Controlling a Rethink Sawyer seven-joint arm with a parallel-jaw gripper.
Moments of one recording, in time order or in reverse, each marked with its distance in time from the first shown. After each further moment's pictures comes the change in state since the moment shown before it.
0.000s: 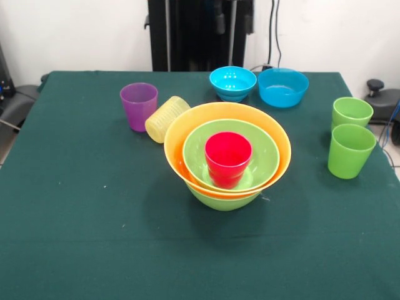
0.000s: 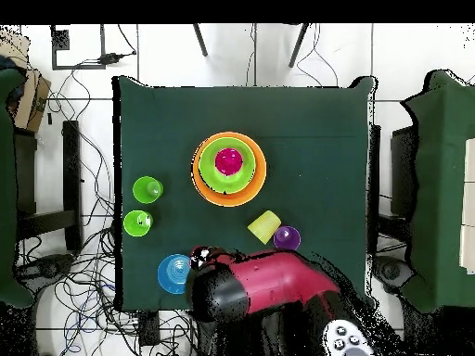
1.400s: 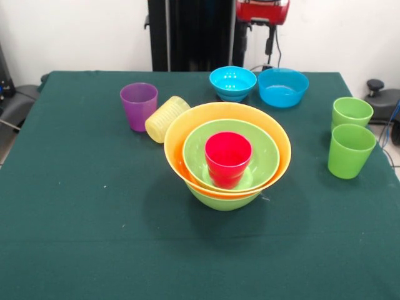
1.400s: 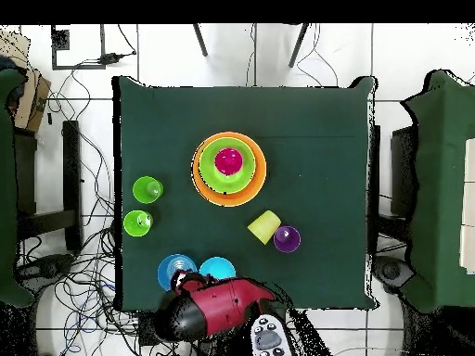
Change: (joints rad) arm 0.415 0.253 -0.445 -0.016 0.002 -0.304 0.083
